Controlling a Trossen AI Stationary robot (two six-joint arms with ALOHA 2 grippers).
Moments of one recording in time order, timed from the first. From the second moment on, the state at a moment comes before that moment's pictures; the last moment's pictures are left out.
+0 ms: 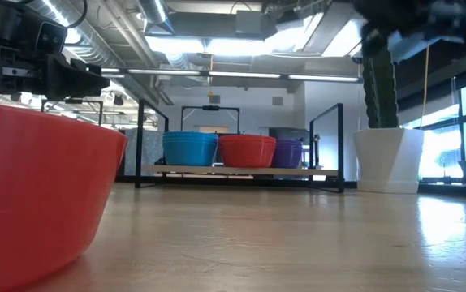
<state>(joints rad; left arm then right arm) 0.39 0.24 0.01 0.13 0.49 0.31 -0.20 0.50 0.37 0.26 -0.39 0.03</state>
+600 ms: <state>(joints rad) 0.39 0.24 0.01 0.12 0.49 0.31 -0.19 0.26 0.07 0.40 -0.36 -0.03</state>
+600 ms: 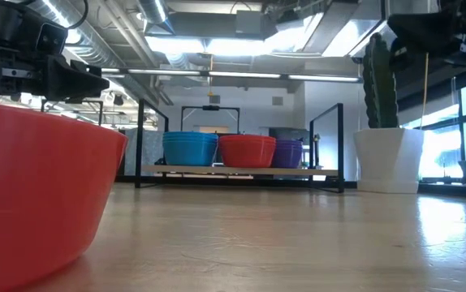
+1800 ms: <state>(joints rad) -0.24 1.01 0.79 -0.39 -0.20 -0.06 -0.19 0.16 0.01 0.37 -0.32 -0.01</state>
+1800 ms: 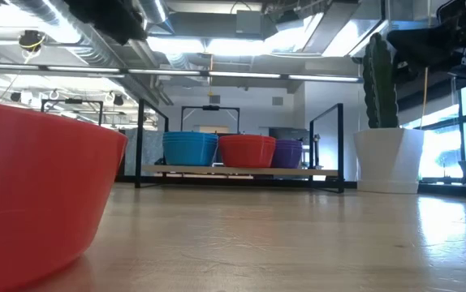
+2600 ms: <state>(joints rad) -0.47 1.82 1.29 -0.66 0.17 -0.25 -0.19 0.16 0.01 0.30 -0.39 0.05</state>
